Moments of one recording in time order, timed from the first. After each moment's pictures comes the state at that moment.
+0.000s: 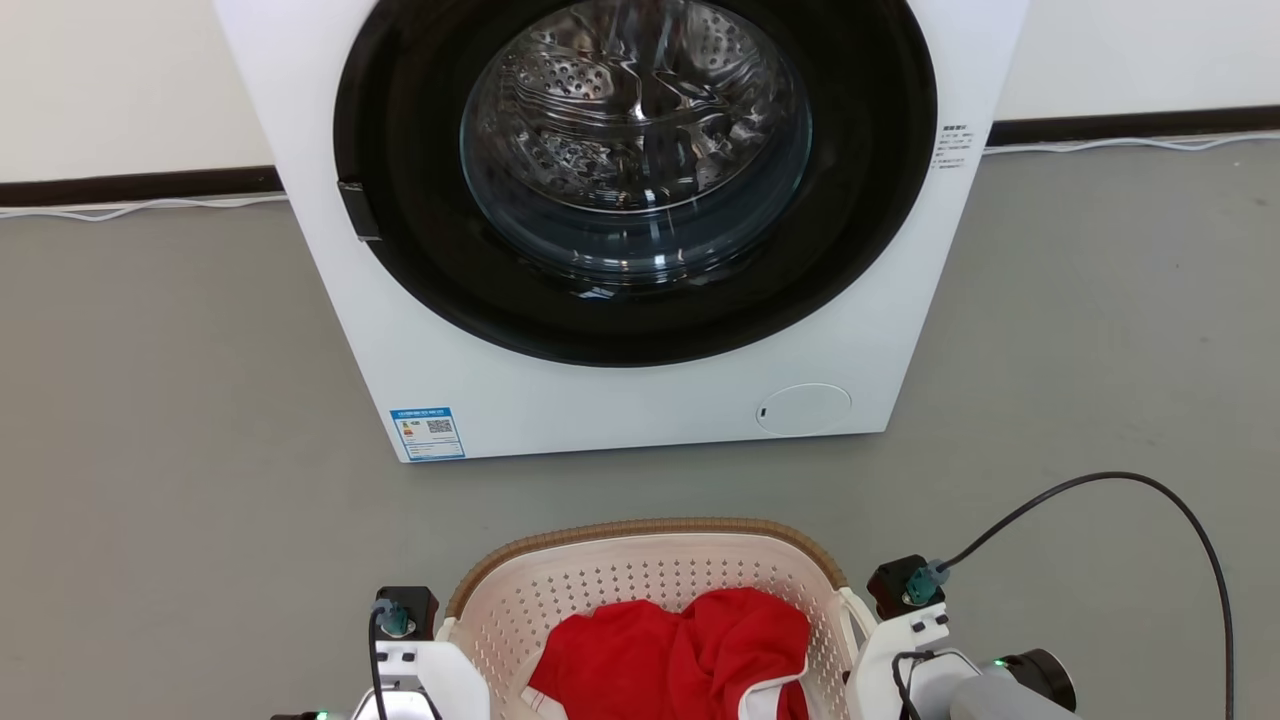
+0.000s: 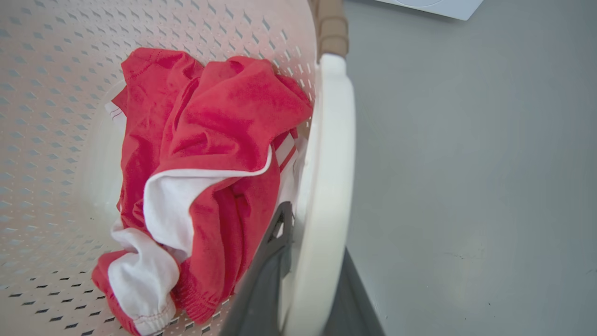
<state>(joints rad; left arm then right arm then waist) -0.50 0.04 -0.62 1.30 -0.64 0.04 -0.02 -0.54 -0.08 0.91 1.17 0.77 0.11 0.21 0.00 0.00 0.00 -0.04</state>
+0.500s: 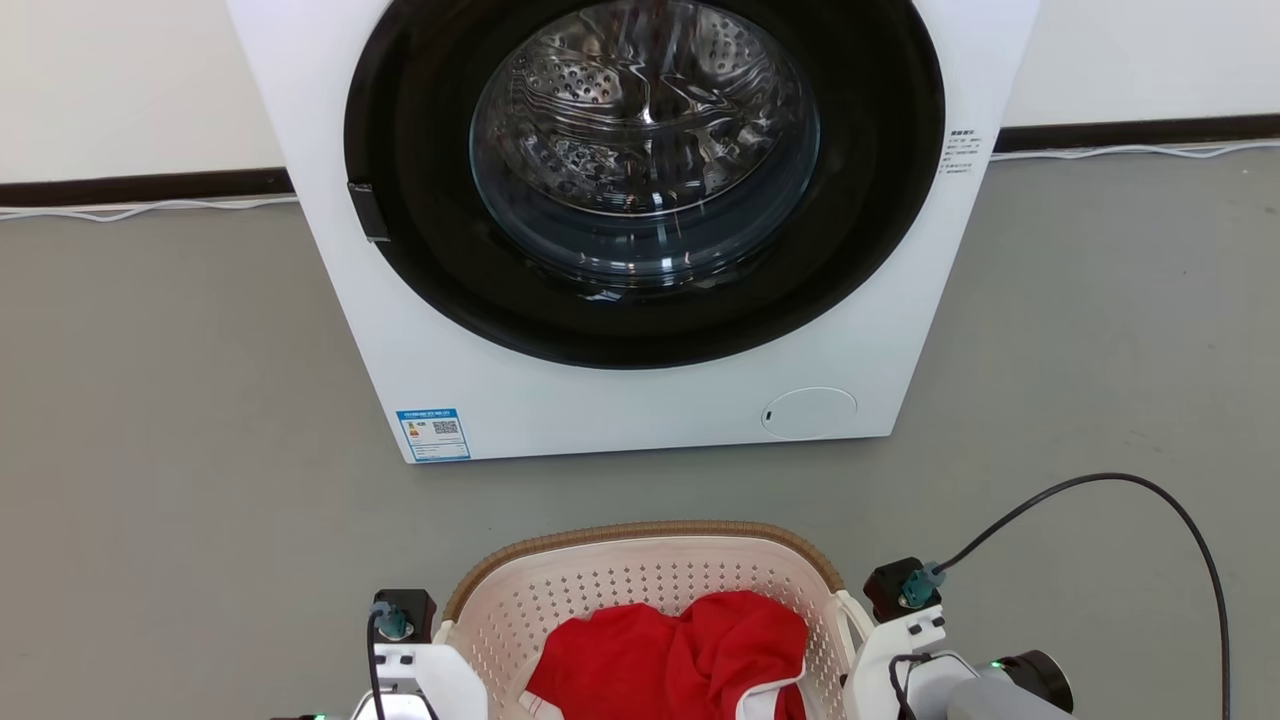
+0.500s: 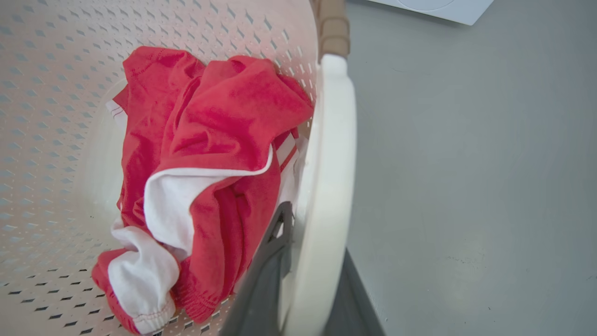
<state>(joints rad) -0.50 0.04 -0.66 1.30 -0.67 0.04 -0.03 -0.54 -0.08 0.94 1.17 0.79 0.11 0.20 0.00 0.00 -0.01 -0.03</state>
